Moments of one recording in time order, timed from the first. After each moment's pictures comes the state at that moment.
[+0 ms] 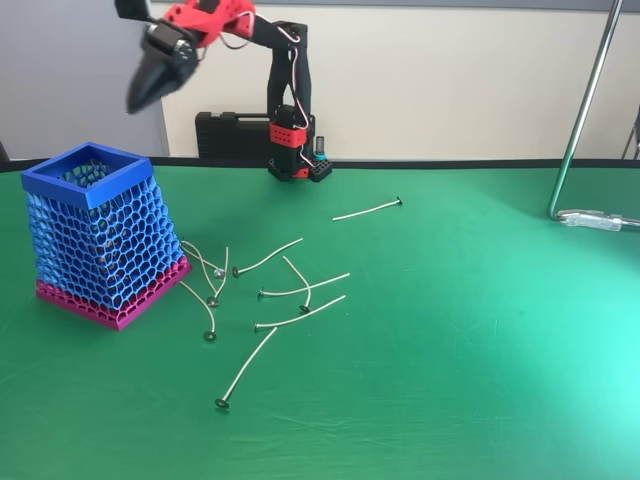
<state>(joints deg) 30.8 97.1 70.6 53.3 -19.7</state>
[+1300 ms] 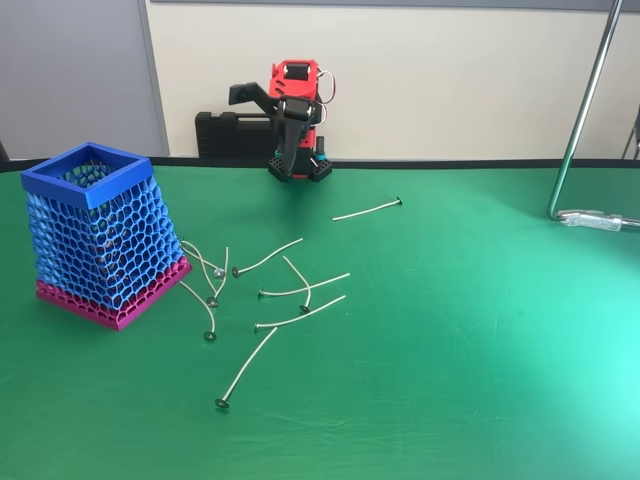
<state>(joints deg) 2.5 174.6 161.4 44.8 -9.9</state>
